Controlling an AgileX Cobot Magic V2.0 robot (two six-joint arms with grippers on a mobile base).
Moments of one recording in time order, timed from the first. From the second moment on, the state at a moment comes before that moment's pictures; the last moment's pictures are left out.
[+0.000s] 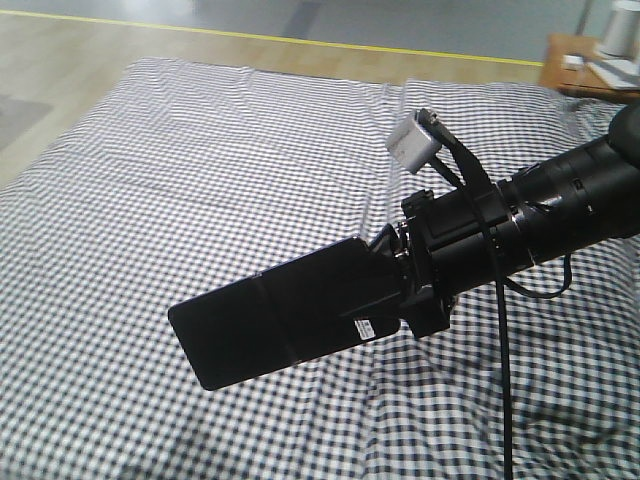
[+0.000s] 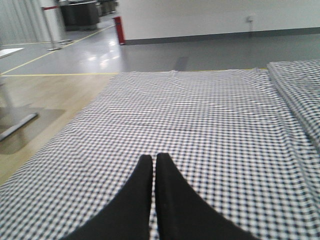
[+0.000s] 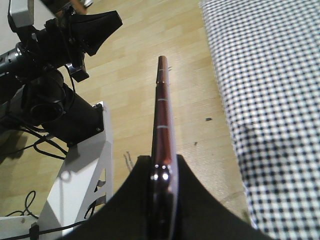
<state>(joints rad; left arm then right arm) 0.04 -0.01 0.03 0.06 0.19 0.04 0.31 1.46 -1.14 1.09 1.21 -1.11</state>
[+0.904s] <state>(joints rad) 0.04 -0.01 0.03 0.06 0.19 0.04 0.31 1.46 -1.14 1.09 1.21 -1.11</state>
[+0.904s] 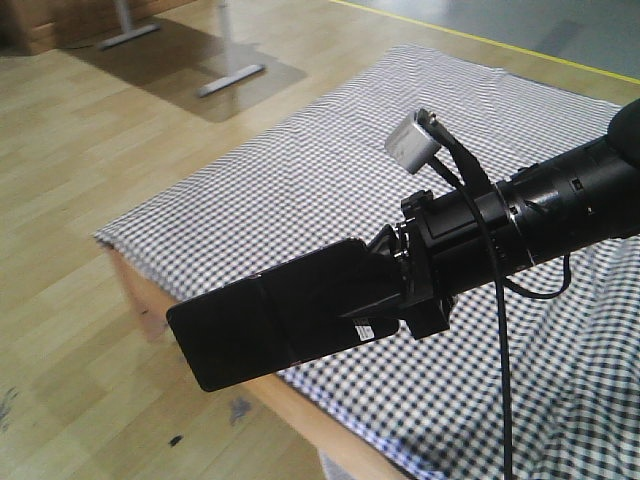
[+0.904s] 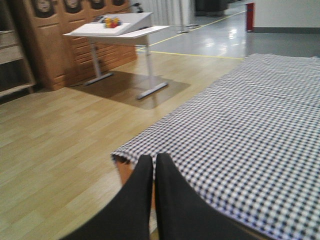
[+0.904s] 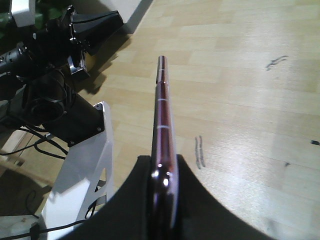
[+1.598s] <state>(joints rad) 0.04 -0.01 0.03 0.06 0.19 0.04 0.31 1.46 -1.14 1.09 1.21 -1.11</state>
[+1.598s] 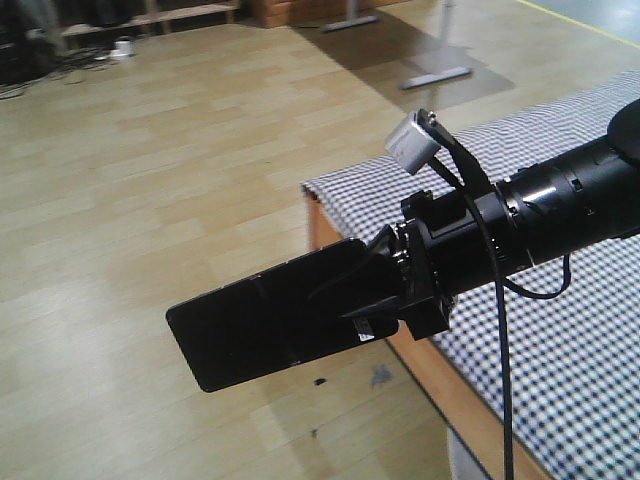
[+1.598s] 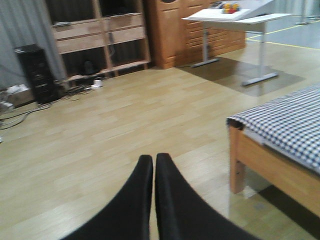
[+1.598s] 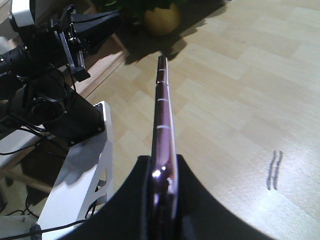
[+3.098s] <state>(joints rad) 0.04 -0.01 0.03 0.06 0.19 0.04 0.31 1.46 -1.14 1.09 1.21 -1.11</state>
